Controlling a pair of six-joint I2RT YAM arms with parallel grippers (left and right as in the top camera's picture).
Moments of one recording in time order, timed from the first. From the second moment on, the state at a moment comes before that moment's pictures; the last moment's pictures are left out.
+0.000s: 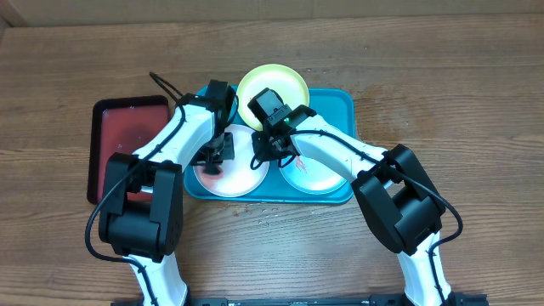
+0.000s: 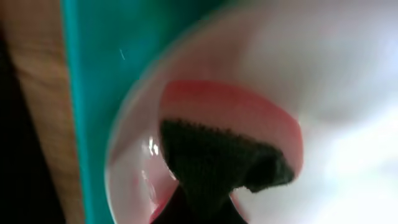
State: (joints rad) left arm -0.23 1.98 1.33 -0.92 -0.19 -0.37; right arm 0.68 2.18 1.58 -0.65 -0.10 0.46
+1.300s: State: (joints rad) left arm -0.20 1.98 1.33 -0.93 -0.32 -0.39; right arm 0.68 2.18 1.58 -0.65 -0.11 0.45
